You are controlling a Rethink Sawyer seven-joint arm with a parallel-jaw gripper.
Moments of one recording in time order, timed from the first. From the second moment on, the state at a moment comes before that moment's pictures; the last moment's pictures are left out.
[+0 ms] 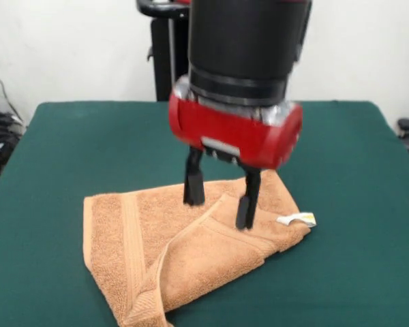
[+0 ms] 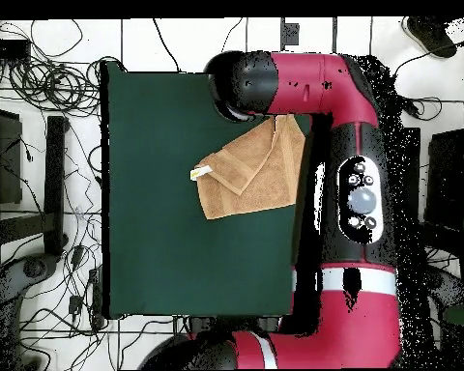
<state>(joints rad) -0.23 -0.45 0.22 0.90 -0.34 0.96 2.29</state>
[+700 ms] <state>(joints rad) -0.23 -0.34 0.09 0.88 -0.33 0.92 2.29</state>
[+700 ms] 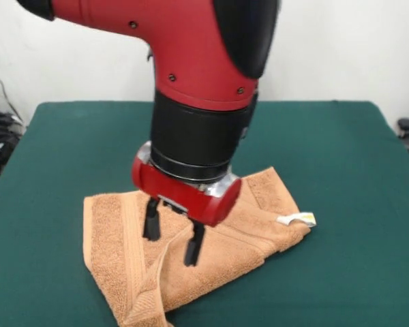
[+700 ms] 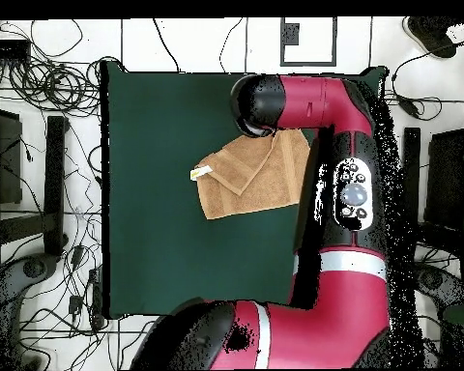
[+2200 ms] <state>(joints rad) -0.17 -0.23 -0.01 0.89 -0.28 0.76 2.30</state>
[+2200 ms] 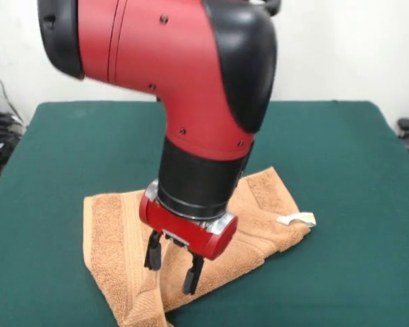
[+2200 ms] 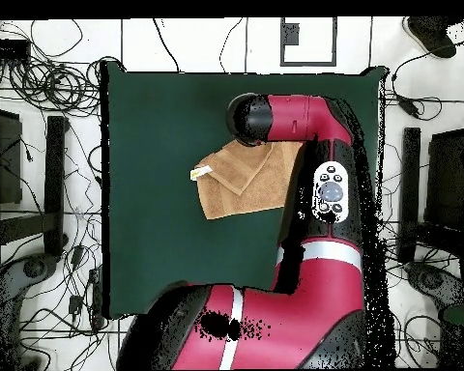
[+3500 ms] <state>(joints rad) -0.17 -0.26 -0.06 0.92 -0.27 0.77 2.30</state>
